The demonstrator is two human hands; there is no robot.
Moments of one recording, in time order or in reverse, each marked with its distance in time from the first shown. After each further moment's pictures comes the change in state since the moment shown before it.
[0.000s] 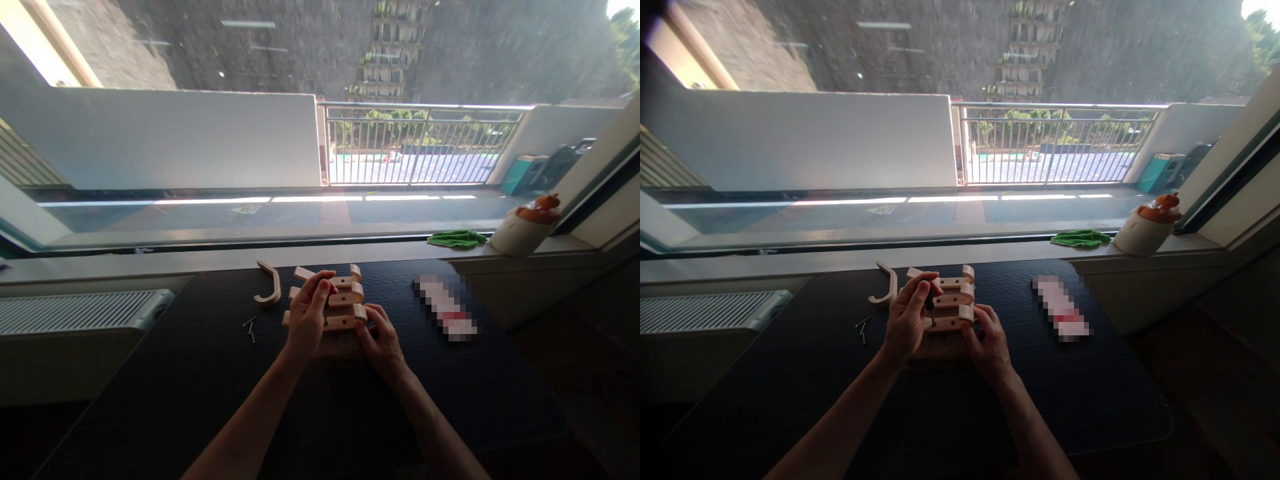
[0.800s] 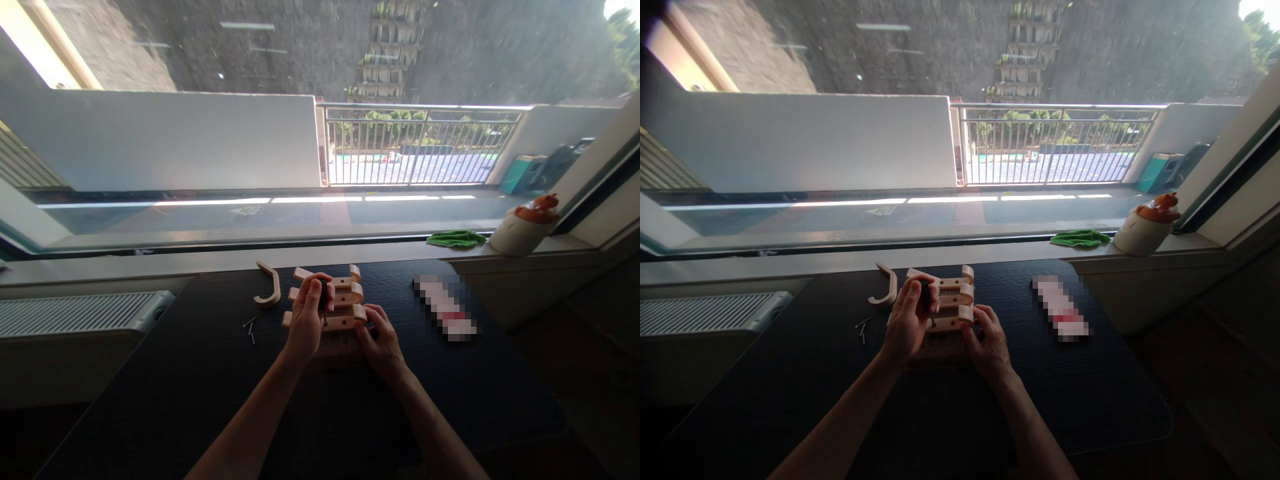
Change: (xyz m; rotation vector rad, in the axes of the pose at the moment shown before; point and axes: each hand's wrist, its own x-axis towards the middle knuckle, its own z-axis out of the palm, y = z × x) left_hand -0.001 0.003 0.003 -0.157 -0.039 -0.075; right_hand 0.000 -0.003 0.000 0.009 0.013 -0.010
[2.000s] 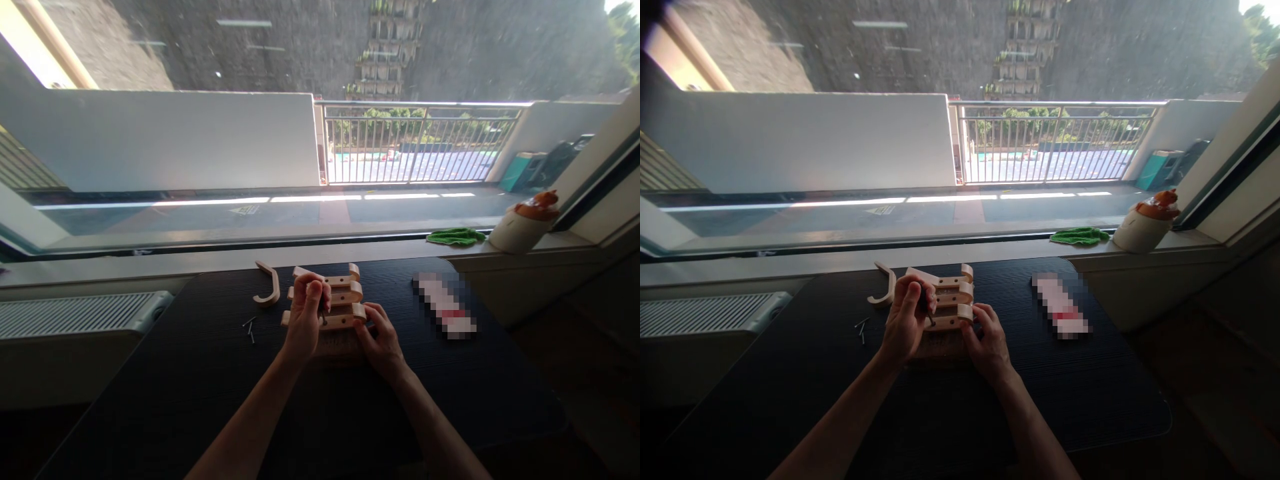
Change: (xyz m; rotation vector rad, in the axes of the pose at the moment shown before) left_hand -0.003 0.001 -0.002 0.020 0.012 0.034; right_hand 0.000 0.000 -0.001 0.007 0.001 -0.004
